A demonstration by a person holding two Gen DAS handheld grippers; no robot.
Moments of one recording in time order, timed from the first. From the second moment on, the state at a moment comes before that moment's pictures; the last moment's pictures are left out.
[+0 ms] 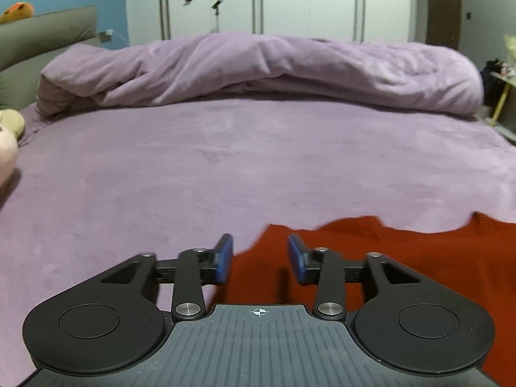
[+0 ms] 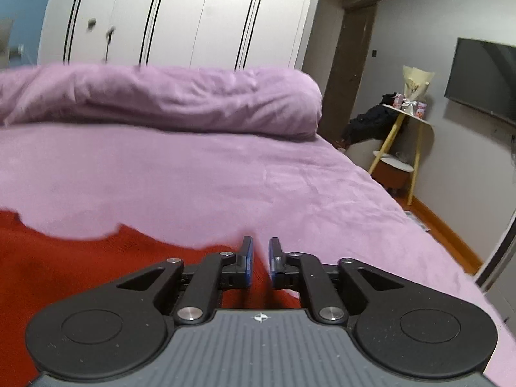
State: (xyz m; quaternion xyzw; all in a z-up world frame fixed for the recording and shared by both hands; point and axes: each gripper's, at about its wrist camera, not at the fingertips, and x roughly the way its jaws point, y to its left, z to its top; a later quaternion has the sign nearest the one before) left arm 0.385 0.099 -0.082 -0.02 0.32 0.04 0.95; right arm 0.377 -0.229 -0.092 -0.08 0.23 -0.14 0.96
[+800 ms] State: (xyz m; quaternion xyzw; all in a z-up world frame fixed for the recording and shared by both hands) left arm 0.408 0.084 -0.130 -0.04 0.34 0.04 0.94; right arm 0.404 -0.253 -0.133 -0.01 0.27 -0.08 0.96
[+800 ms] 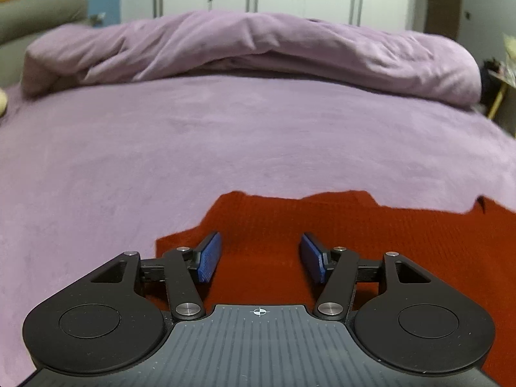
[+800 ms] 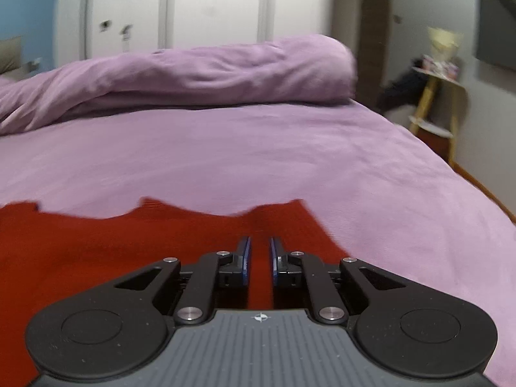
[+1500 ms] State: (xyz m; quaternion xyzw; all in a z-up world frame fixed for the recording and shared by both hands) left arm 0.390 0.088 -0.125 0.01 0.34 0.03 0.94; right arm 0.417 -0.239 -0.132 -0.05 0.28 -0.15 0.95
